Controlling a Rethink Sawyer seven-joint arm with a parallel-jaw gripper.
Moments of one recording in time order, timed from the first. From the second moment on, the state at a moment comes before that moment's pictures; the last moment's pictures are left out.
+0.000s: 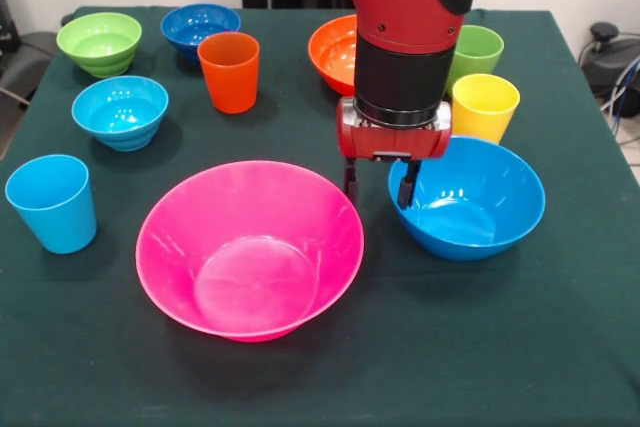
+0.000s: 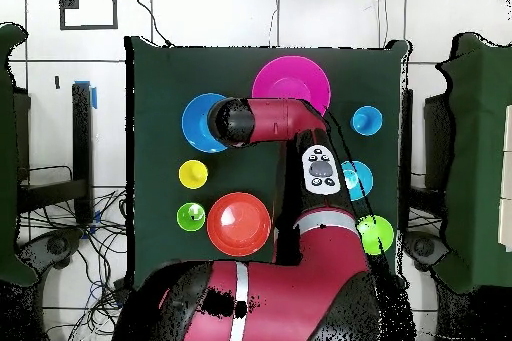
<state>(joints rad) -0.22 -0.38 0.12 1.30 -0.24 0.56 1.79</state>
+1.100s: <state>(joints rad) -0.33 -0.42 0.16 1.30 -0.24 0.56 1.79</state>
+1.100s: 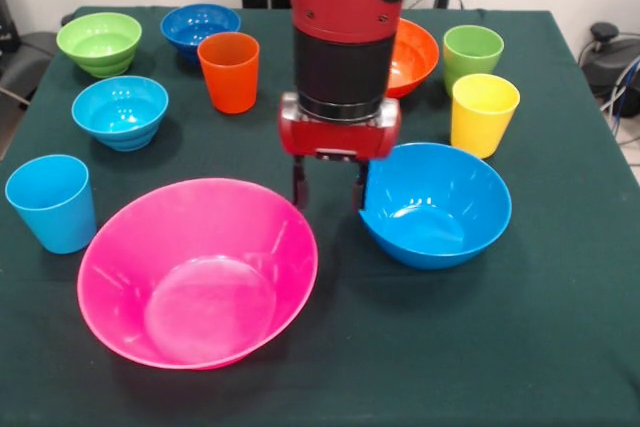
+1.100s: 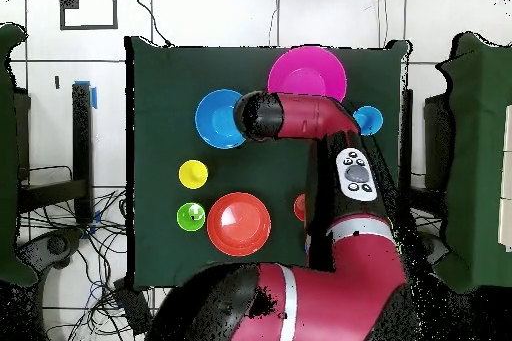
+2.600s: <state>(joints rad) -0.31 -0.54 0.17 1.32 -0.27 0.56 1.79</state>
